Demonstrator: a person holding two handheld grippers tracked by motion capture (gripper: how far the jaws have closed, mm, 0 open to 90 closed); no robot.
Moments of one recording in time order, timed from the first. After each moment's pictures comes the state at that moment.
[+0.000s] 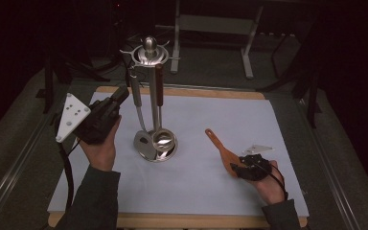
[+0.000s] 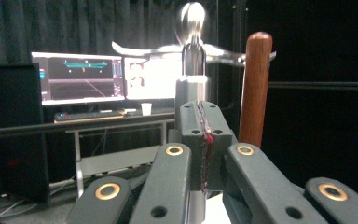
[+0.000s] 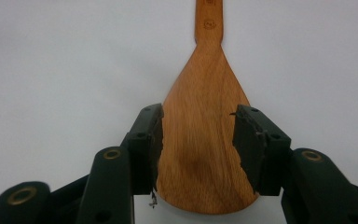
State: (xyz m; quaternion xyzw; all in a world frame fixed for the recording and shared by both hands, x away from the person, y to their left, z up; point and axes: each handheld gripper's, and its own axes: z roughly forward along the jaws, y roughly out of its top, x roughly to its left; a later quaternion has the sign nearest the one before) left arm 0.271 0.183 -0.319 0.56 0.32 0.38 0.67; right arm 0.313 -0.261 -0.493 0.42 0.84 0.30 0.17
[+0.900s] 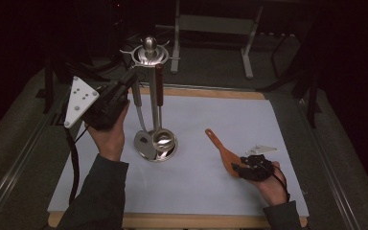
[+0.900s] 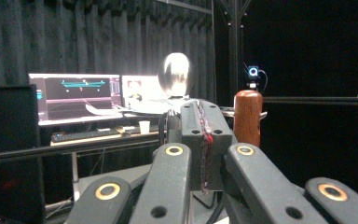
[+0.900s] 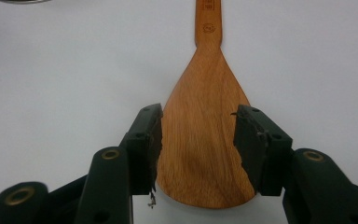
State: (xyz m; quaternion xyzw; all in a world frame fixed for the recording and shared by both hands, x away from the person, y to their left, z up) left arm 0.283 0.164 -0.290 0.55 0.30 0.40 0.68; right arm 0.310 -0.267 -0.491 0.43 0.83 0.32 0.16
